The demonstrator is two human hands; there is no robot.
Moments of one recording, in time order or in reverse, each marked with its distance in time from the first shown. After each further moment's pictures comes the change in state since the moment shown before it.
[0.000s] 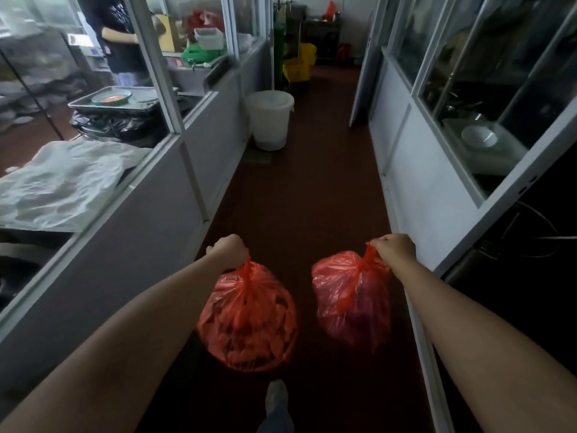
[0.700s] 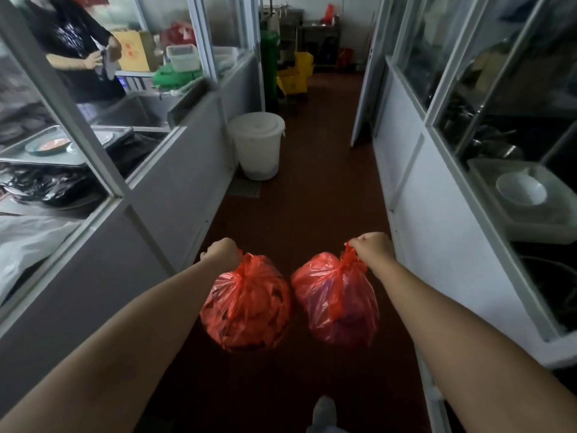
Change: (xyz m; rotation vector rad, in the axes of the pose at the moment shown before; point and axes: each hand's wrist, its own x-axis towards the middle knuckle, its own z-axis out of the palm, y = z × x) left_hand 0.450 0.244 -0.146 -0.007 0.047 -0.071; right_hand 0.497 -0.184 0.026 0.055 -0.090 -0.034
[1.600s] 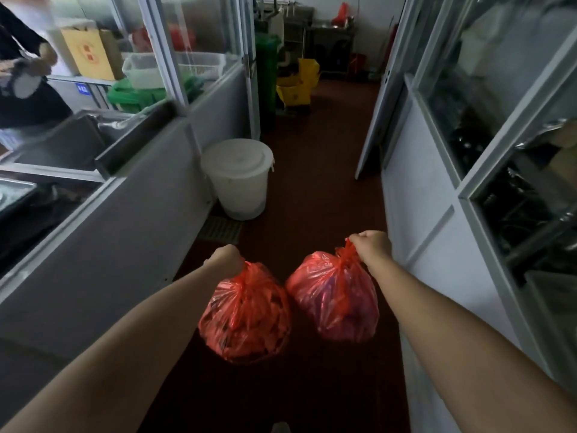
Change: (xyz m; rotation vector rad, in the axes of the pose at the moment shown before) left_hand 0.527 0.314 -0.124 0.037 -0.065 -0.002; right_hand 0.627 -0.188 -0.009 0.050 0.043 0.034
